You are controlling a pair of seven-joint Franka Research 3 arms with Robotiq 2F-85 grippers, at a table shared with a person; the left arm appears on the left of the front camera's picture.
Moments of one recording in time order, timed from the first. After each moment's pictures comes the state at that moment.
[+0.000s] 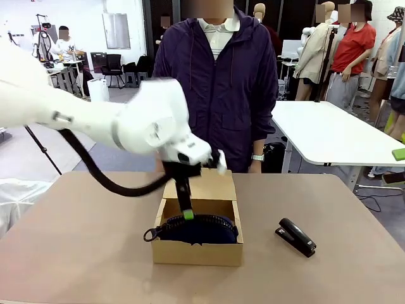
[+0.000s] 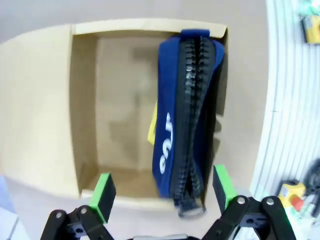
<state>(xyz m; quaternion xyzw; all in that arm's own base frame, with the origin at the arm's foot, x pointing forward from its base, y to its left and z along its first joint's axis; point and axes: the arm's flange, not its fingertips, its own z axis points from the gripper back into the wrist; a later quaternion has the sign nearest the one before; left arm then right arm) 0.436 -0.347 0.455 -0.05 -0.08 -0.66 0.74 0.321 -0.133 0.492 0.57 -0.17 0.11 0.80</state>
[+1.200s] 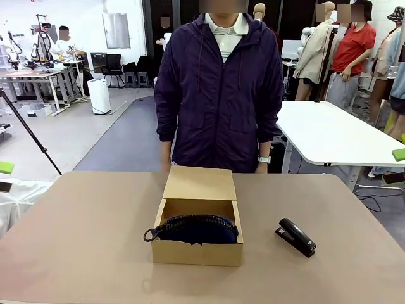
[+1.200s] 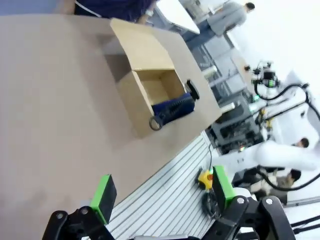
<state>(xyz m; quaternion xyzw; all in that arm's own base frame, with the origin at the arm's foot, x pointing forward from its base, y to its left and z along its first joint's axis) 0.294 0.111 0.490 -0.46 -0.25 -0.11 0.84 0.321 -0.134 0.491 0.57 -0.17 0.11 0.80</state>
